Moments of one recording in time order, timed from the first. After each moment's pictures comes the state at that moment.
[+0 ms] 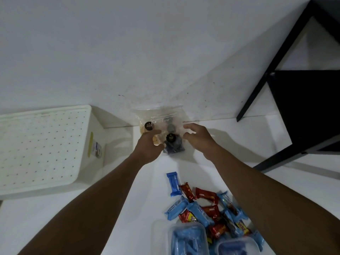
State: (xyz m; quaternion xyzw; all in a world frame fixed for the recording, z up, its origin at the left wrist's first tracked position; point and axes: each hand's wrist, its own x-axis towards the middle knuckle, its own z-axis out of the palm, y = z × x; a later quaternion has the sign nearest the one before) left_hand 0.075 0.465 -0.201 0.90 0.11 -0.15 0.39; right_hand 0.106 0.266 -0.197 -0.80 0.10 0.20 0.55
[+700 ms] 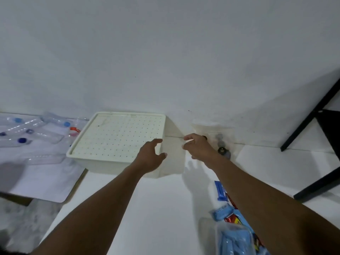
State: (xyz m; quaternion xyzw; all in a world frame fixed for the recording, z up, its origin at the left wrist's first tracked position) left_hand -0.073 0.637 -0.103 0.92 0.16 -0.05 0.35; right_hand 0.010 0.450 -0.104 -0.81 -0.03 0.23 0.53
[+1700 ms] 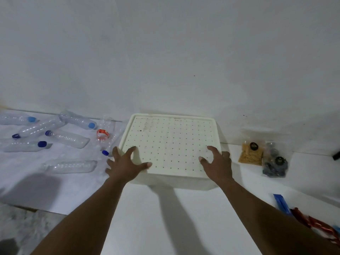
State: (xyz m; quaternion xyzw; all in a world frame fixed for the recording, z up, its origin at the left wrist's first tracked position) left_hand -0.096 0.945 -0.168 0.92 0.31 -0.07 0.23; right_hand -0.014 0.646 -0.186 -0.93 0.05 0.07 0.35
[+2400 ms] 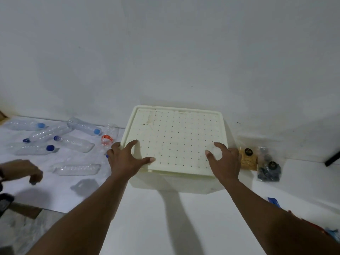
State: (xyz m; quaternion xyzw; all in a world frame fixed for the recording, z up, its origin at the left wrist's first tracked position) left_hand -0.113 0.926 -0.117 0.92 0.29 0.08 0.25; right_hand -0.025 0.626 -0.152 -0.93 0.05 -0.11 0.35
